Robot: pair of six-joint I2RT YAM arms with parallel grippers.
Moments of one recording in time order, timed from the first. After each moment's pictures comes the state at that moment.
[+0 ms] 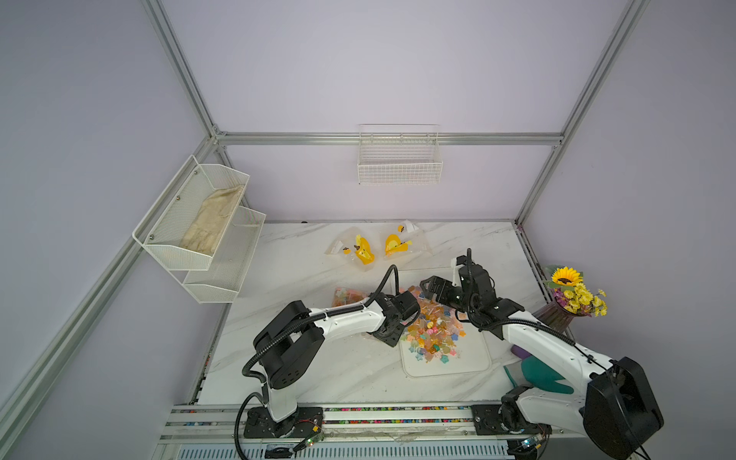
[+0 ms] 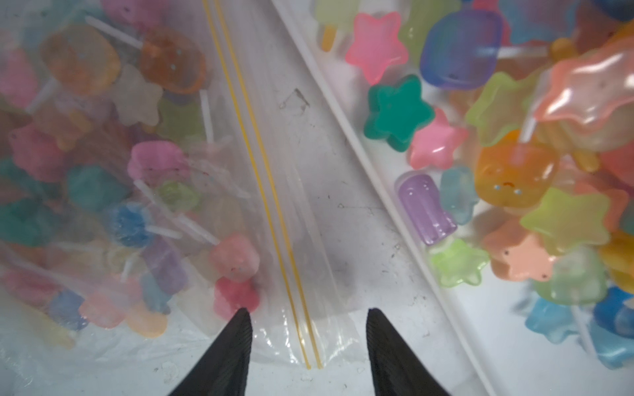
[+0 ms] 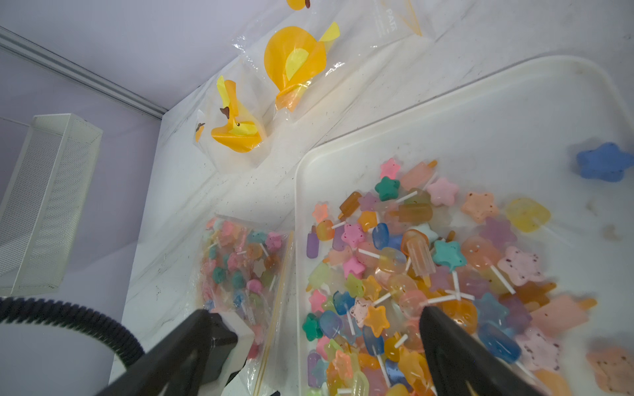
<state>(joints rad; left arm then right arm) -0.95 1.83 1.24 -0.82 -0.23 -0.44 0.44 1.23 0.75 -0.13 -0.11 0.73</state>
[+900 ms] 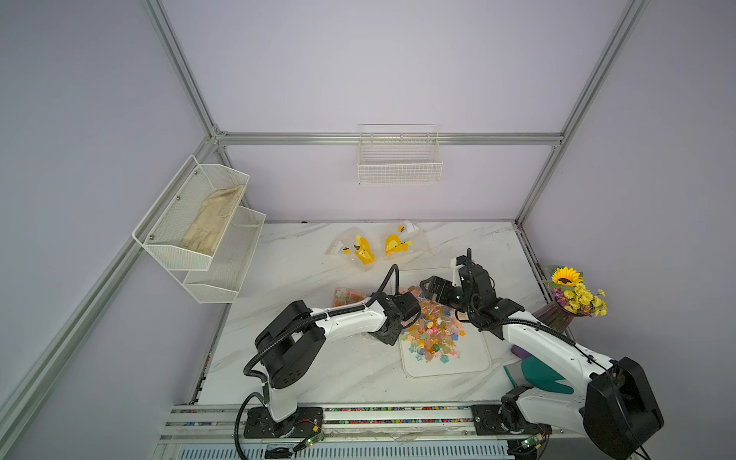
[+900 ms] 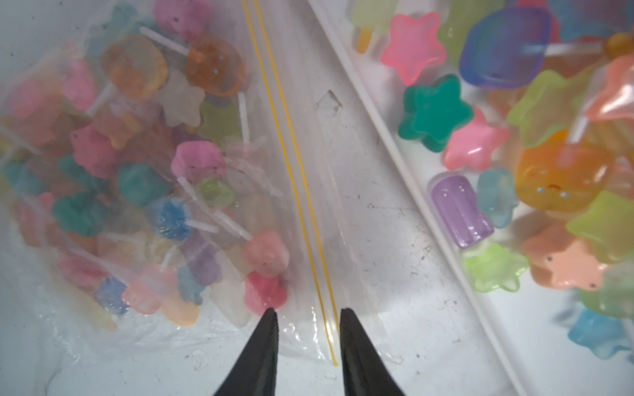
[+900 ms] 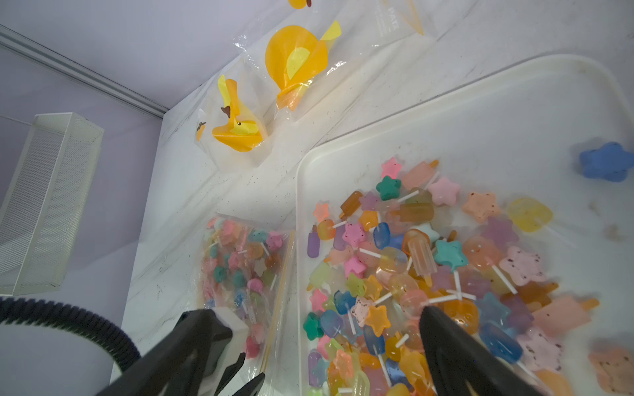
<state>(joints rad) -0.95 1.83 1.25 -0.85 -0.30 -0.44 0.44 1.23 0.75 -0.13 -0.11 0.73</state>
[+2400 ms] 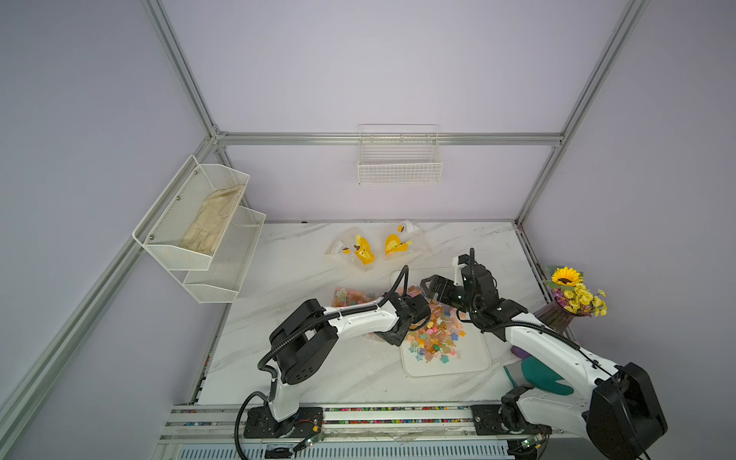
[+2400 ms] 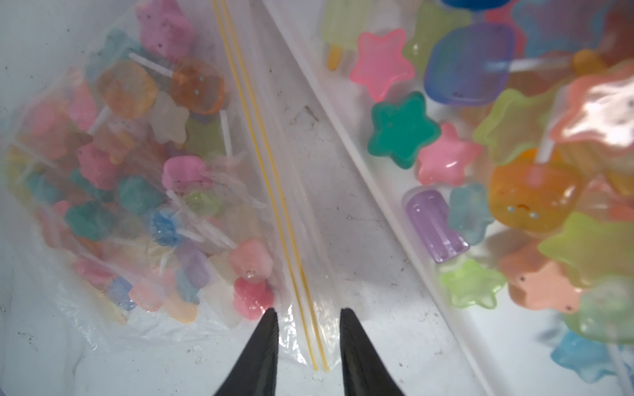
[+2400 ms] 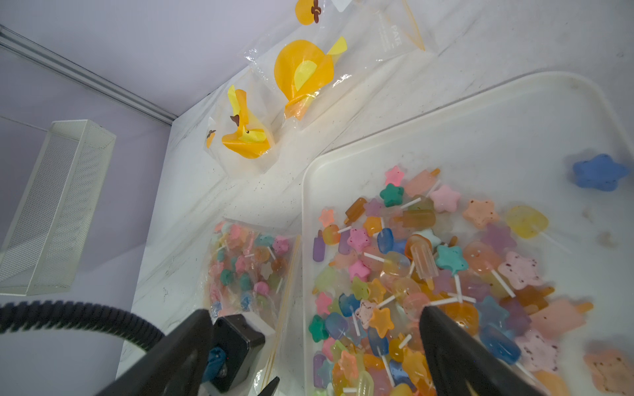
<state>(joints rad) -1.00 1.92 1.36 -0.94 -0.36 -0.47 0.44 1.20 0.75 -0.14 -0.10 0.73</state>
